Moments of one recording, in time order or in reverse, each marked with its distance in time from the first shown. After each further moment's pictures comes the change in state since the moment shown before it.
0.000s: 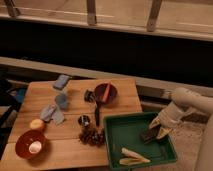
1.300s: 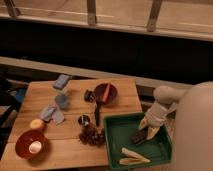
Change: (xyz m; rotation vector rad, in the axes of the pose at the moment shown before) arm 0.033 -0.001 0.020 0.108 -0.028 -0.034
